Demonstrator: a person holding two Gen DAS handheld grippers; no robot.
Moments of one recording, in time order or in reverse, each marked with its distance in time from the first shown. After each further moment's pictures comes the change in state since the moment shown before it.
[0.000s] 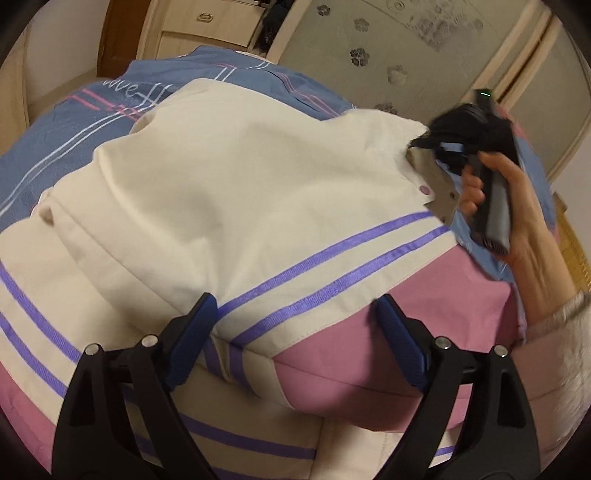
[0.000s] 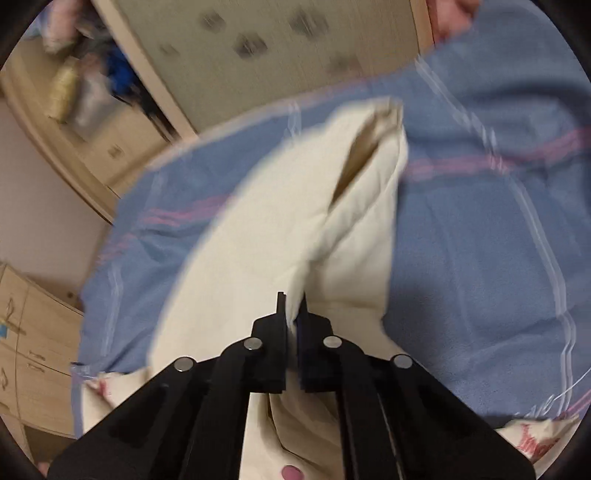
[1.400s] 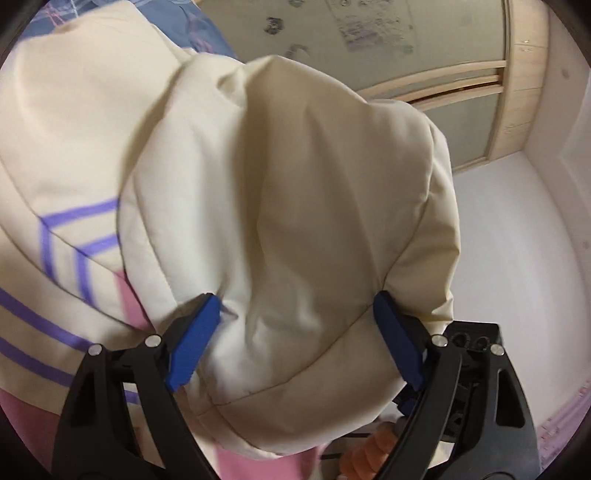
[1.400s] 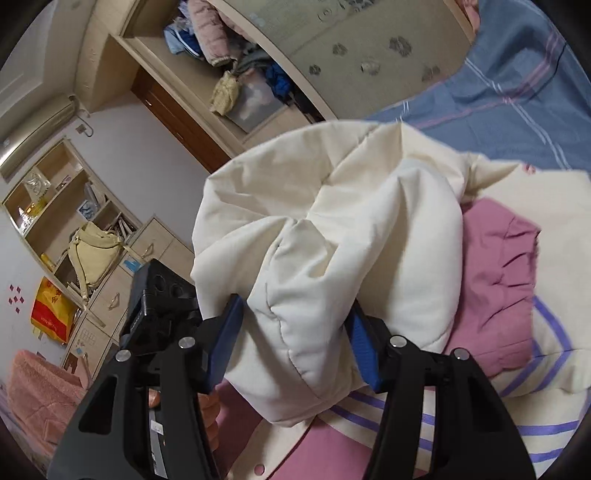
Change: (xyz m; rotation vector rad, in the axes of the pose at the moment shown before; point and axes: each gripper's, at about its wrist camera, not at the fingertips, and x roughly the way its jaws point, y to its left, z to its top) left arm -0.030 -0.017 -0.023 -0.169 0.207 -0.723; right arm -0.248 0.023 -0.256 -0.019 -0.052 0.531
